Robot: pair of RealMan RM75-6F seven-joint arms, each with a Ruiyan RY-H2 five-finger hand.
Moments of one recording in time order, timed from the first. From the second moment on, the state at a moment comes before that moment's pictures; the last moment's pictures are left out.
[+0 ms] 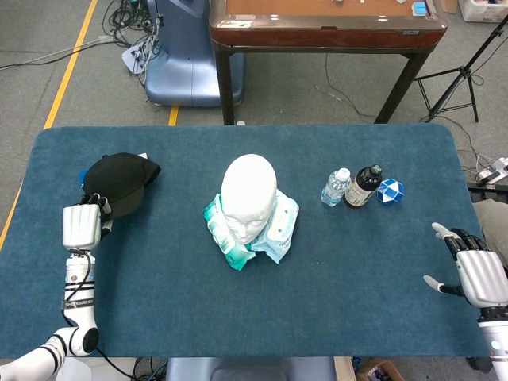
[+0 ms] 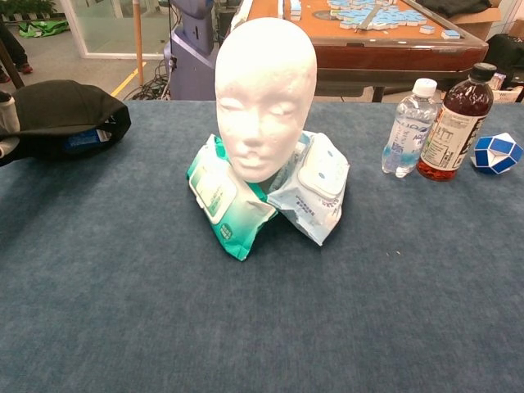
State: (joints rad) left arm -0.49 -1.72 -0.28 -0.95 1.25 1.36 0.28; right arm 0.11 -1.05 0.06 -1.61 -1.46 1.40 0.02
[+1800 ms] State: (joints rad) left arm -0.47 -1.49 -0.39 -1.35 1.58 1.88 0.23; right arm 0.10 -1.05 0.06 -1.62 -1.47 1.42 0.01
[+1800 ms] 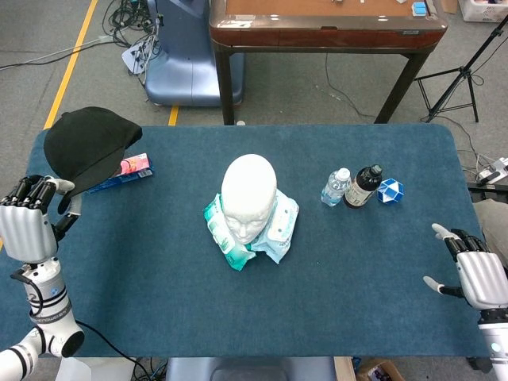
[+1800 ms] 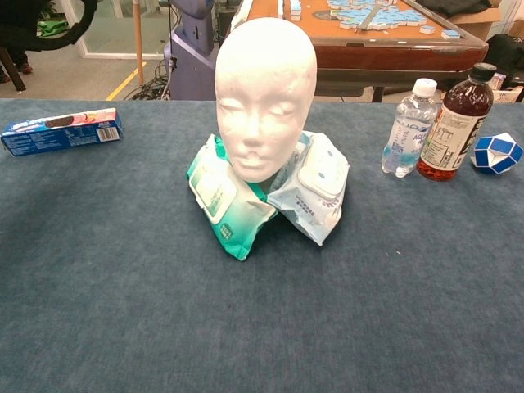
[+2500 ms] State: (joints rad) left arm -0.68 -1.64 -0.36 -1.47 1.88 1.79 0.51; right arm 0.09 -1.04 0.06 -1.61 -1.46 1.42 0.06
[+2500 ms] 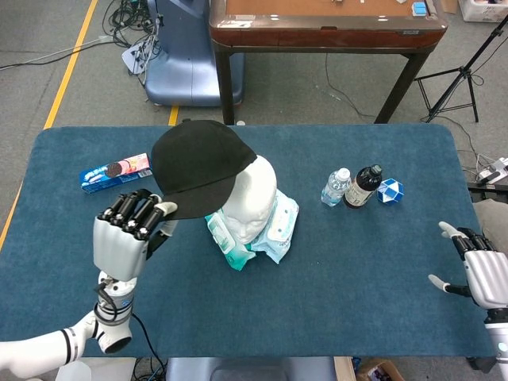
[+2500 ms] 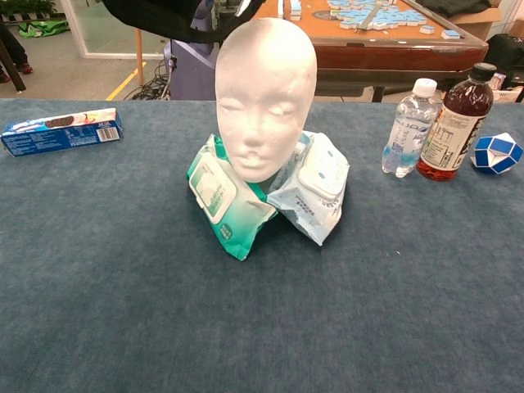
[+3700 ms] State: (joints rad) left arm -0.76 -1.90 -0.22 -1.21 1.85 1.61 0.63; right arm 0.09 -1.03 0.07 -1.60 -1.46 1.42 0.10
